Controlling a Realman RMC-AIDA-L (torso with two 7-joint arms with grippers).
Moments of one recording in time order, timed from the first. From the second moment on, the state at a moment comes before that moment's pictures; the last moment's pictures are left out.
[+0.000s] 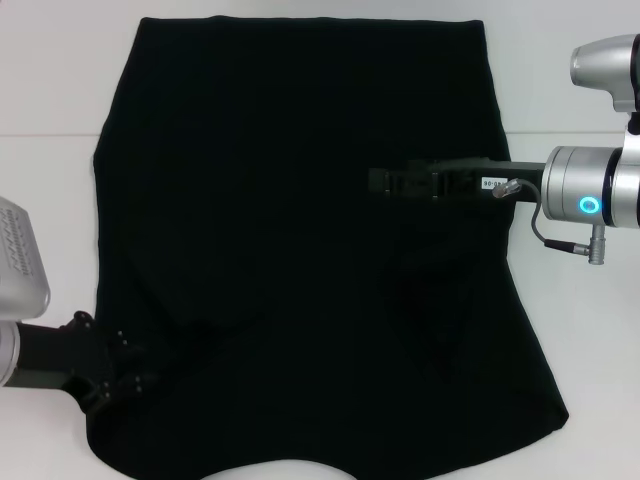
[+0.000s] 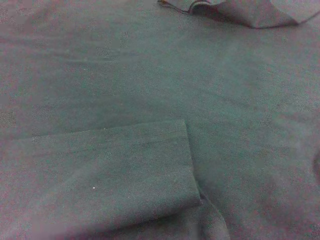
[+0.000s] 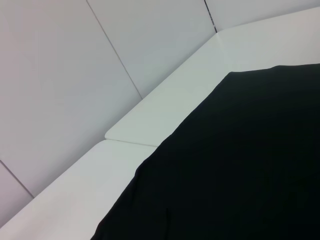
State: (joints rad) left arm -0.39 -2.16 0.82 1.11 2.49 1.42 -1.44; right arm 0.77 2.08 -0.92 -0.57 -1.89 -1.06 1.89
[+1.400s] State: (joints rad) left arm -0.33 -2.16 0.50 1.02 2.35 1.47 -1.42; right arm 0.59 1.90 -0.80 -0.57 -1.93 -1.47 1.97
